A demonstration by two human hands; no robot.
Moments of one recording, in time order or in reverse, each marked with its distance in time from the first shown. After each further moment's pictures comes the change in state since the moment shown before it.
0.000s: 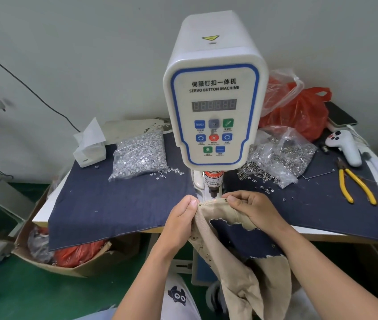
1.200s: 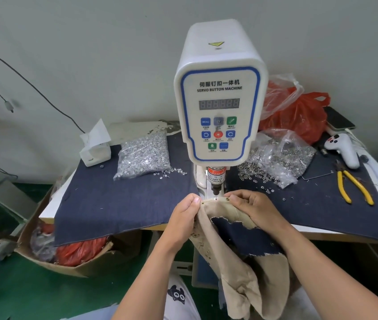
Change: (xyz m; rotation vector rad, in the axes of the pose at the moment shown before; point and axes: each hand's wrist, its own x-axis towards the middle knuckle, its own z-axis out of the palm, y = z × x) left_hand -0.004 0.007 0.001 -0.041 0.006 -0.017; right_hand -0.007 -0.004 0.001 -0.098 0.008 -0.062
